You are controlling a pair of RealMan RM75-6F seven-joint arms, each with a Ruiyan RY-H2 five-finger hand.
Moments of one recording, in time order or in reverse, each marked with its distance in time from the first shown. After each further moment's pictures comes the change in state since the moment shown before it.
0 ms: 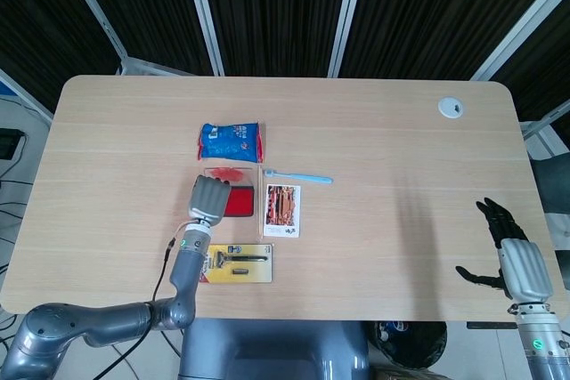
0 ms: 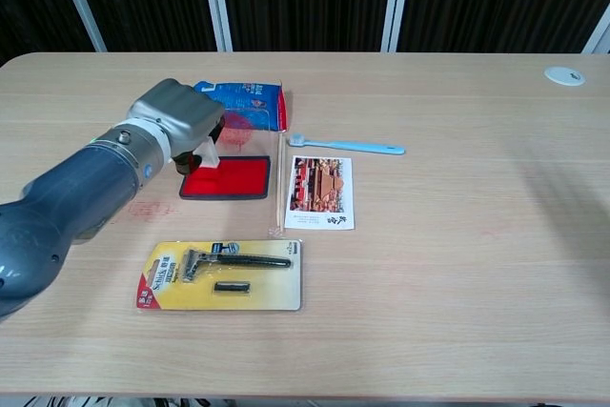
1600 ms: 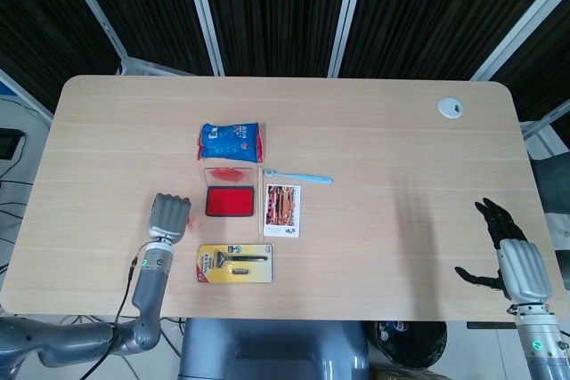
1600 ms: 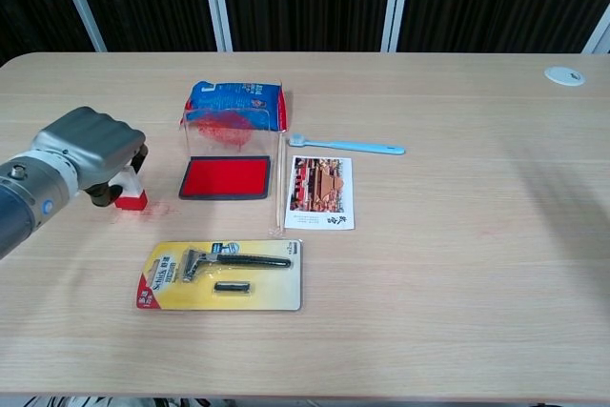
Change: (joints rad) left arm 0.152 0.128 0.131 -0.160 -0.029 0.103 0.014; right arm -0.002 0.000 -0.003 -0.004 -0.008 0.005 -0.009
